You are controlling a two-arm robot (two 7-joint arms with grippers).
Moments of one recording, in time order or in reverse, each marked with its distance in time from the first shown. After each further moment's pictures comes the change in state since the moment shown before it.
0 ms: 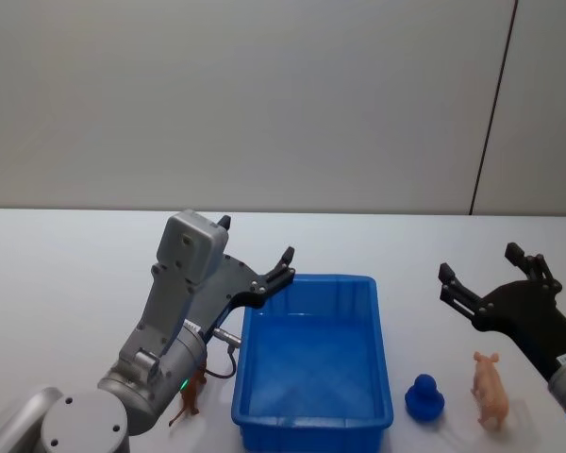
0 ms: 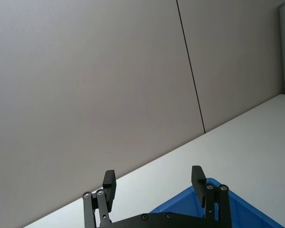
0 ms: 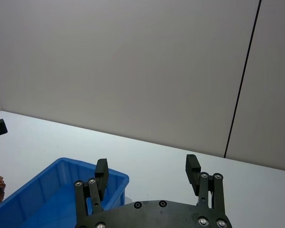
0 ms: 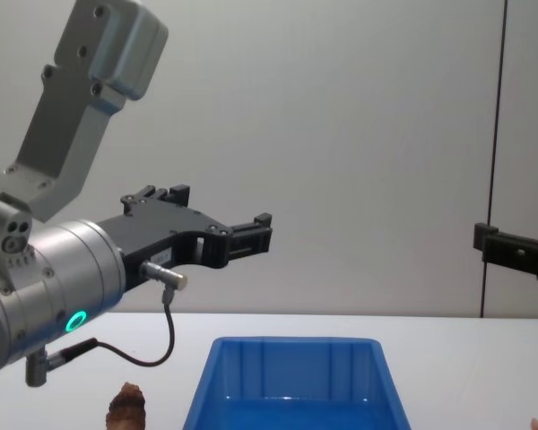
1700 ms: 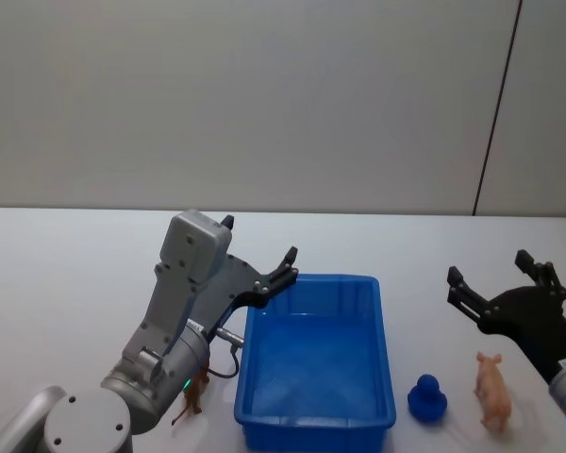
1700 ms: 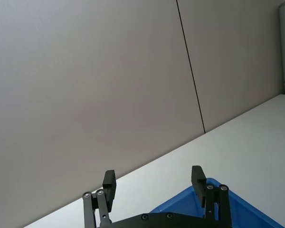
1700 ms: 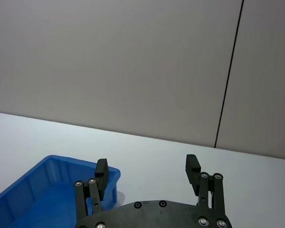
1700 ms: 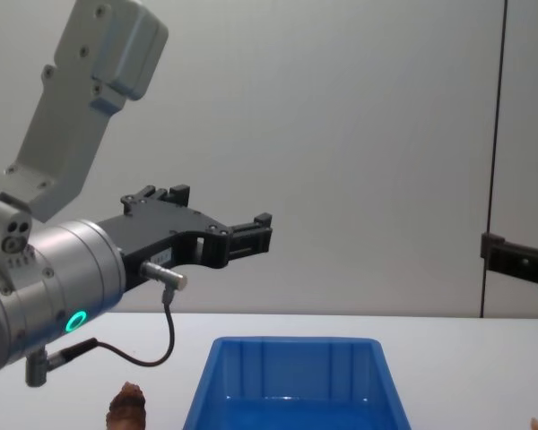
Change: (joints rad) left arm 0.000 0.000 0.000 0.000 0.000 0.000 0.000; right arm -0.003 -0.020 -0.003 0.005 -0.006 0.022 -0.054
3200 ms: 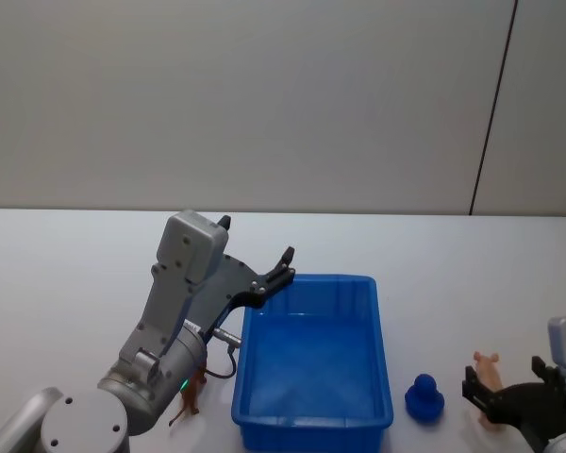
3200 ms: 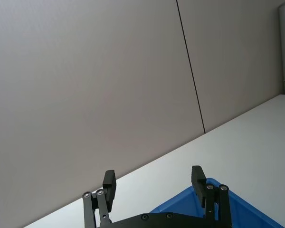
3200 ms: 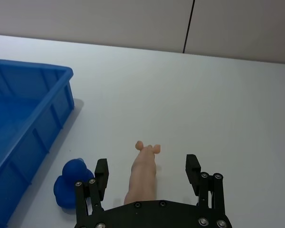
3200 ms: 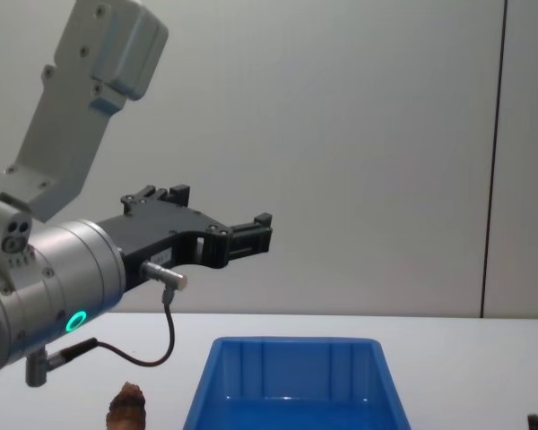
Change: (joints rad) left arm 0.000 0.000 0.000 0.000 0.000 0.000 0.000; right arm -0.076 -0.048 -0.017 0.077 -0.052 0.206 -0.175
